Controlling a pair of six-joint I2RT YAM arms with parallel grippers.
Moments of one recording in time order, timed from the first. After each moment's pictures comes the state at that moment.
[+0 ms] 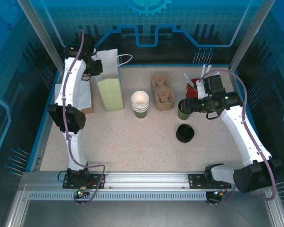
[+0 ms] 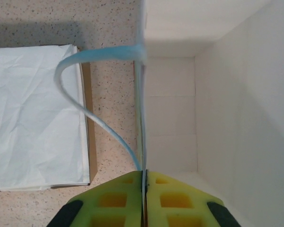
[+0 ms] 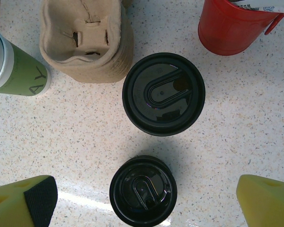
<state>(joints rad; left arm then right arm) -0.05 2.11 2.45 -1.44 -0.05 -0.27 0.20 1.25 1.29 -1.06 -0.08 0.11</state>
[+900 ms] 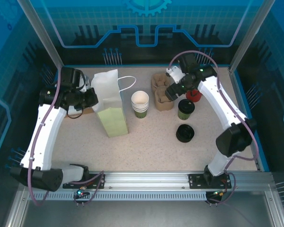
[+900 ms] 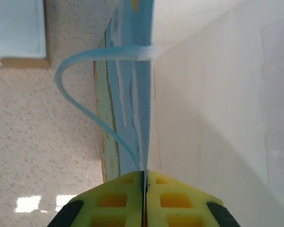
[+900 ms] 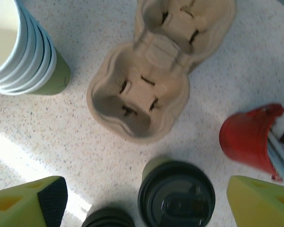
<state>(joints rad) -0.11 1.24 1.52 -1.25 0.18 -0.47 0.36 1.75 1.84 -1.18 -0.05 -0.33</state>
